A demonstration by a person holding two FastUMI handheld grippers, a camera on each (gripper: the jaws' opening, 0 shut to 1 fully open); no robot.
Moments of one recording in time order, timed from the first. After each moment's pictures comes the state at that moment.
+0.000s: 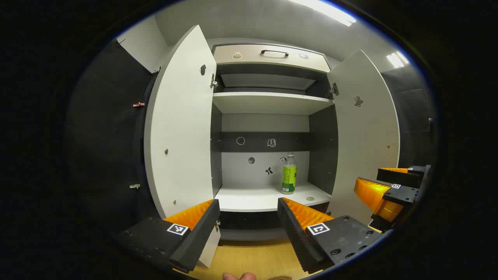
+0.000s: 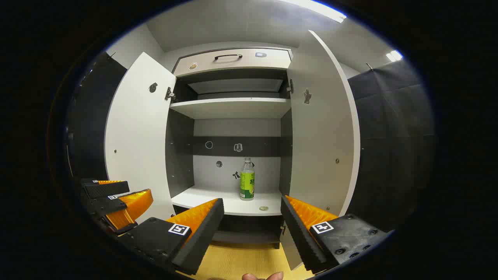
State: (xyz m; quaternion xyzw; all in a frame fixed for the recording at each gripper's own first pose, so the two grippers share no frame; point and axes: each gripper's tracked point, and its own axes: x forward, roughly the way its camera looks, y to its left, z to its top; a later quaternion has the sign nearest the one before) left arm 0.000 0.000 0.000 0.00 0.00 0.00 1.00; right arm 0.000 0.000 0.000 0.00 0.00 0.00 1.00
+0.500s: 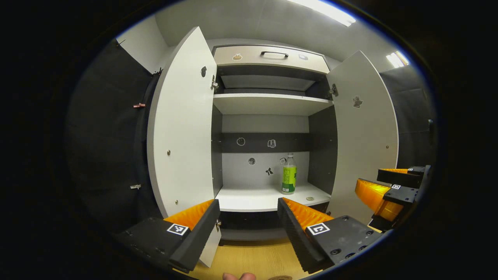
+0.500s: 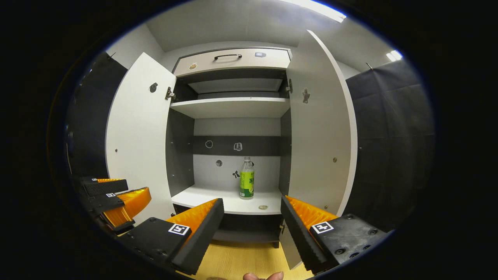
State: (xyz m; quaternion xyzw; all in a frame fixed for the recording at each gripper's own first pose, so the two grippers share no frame) left arm -0.006 0.002 0.002 0.00 0.00 0.00 1.00; right arm -0.004 -0.004 0.000 0.00 0.00 0.00 1.00
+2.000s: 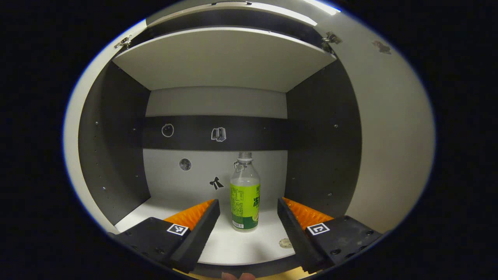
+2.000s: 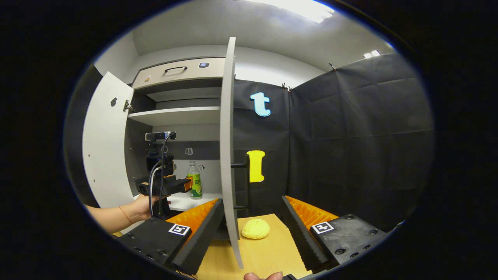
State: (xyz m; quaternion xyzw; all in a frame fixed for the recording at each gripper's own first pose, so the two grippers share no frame) left arm 0.315 -0.171 -0.032 0.00 0.01 -0.09 1.00; right arm -0.056 -0.193 0.025 0.01 -0.02 -0.13 0.99
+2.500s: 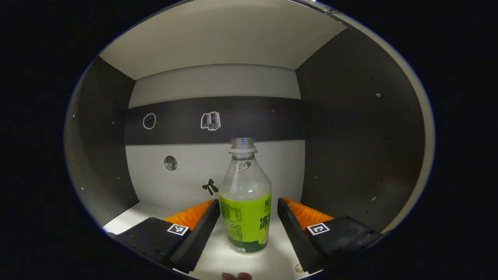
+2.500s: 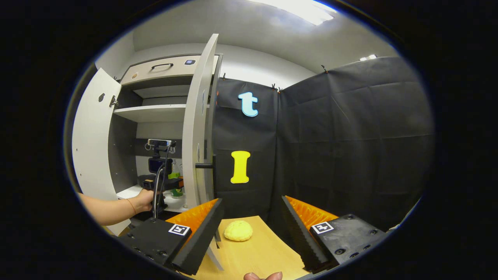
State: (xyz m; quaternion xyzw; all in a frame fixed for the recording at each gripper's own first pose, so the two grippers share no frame) left arm 0.409 -0.185 -0.052 0.02 0.02 -0.06 1.00; right arm -0.046 -0.234 0.021 -0.01 -0.01 -0.16 0.99
